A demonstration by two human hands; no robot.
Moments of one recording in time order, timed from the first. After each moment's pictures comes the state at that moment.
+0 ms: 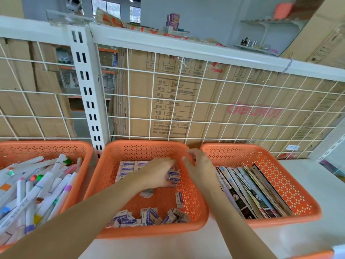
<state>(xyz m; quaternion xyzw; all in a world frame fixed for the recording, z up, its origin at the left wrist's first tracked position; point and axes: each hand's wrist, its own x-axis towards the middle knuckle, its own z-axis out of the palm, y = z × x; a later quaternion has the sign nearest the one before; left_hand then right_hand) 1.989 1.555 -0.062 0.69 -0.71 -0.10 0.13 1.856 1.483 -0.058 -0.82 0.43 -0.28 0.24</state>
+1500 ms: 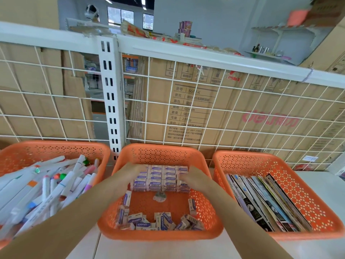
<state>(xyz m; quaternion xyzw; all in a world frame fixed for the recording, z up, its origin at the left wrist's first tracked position) 2.054 1.605 -0.071 0.79 -0.18 -0.39 0.44 1.892 1.499 -0.041 -0.84 0.40 0.03 0.37</state>
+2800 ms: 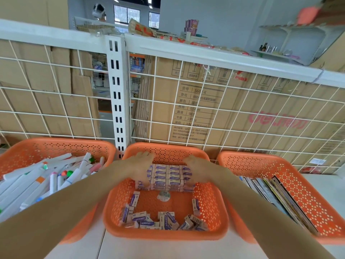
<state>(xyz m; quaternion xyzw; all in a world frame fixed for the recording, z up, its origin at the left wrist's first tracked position) 2.074 1.593 -0.053 0.79 -0.58 -0.19 -0.03 1.909 1.460 -0.043 -0.96 0.24 0.16 0.05</state>
